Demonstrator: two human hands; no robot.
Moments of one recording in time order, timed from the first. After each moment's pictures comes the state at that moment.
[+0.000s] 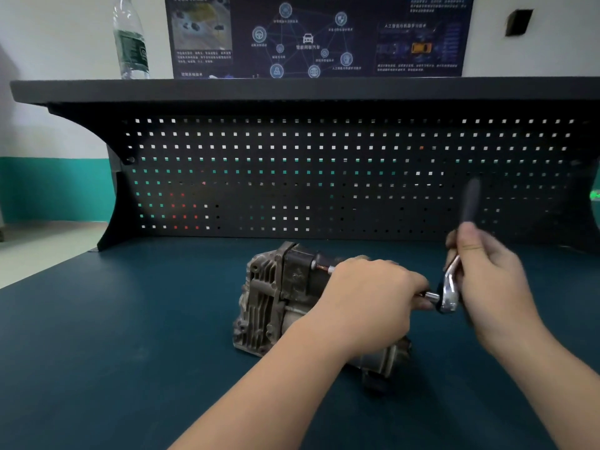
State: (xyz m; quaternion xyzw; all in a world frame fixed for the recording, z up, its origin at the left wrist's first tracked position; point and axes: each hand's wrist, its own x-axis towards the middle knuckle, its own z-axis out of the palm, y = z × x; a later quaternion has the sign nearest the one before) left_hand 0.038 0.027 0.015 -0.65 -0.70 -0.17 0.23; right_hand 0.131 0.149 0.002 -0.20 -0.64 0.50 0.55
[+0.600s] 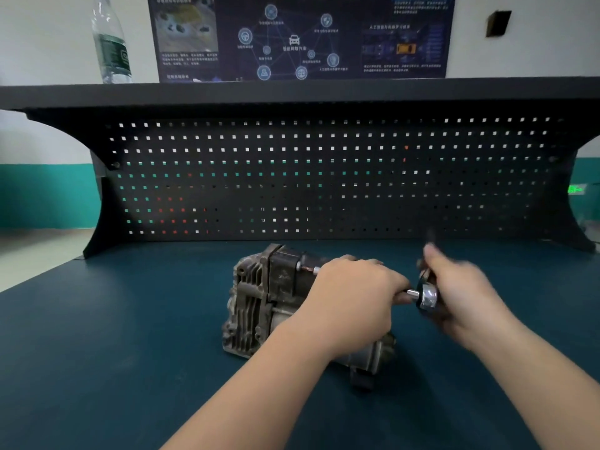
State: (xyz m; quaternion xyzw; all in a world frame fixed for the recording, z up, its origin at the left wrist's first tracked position) left_hand 0.039 0.030 0.013 -0.64 -0.71 -0.14 0.25; right_hand 0.127 0.151 -0.004 -0.31 -0.57 0.63 0.43
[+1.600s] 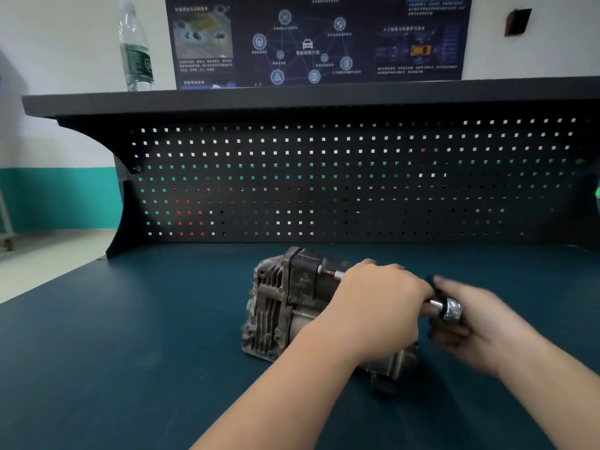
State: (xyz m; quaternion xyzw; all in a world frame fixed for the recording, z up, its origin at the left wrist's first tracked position) left_hand 0.039 0.031 0.011 -0.65 -0.70 -0.14 0.25; right_hand 0.125 0.146 -0.019 -0.31 -0.48 0.75 0.33
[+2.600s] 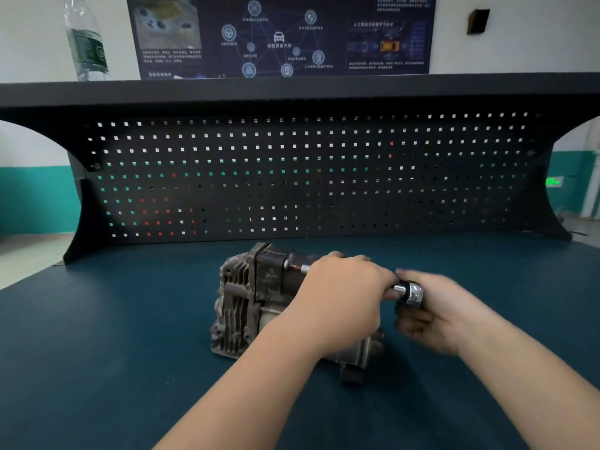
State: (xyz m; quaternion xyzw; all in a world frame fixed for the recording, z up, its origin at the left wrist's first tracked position) left_hand 0.040 0.030 0.012 -0.64 -0.71 -0.14 0.26; right_hand 0.125 0.149 -0.015 -0.32 -0.48 0.75 0.32
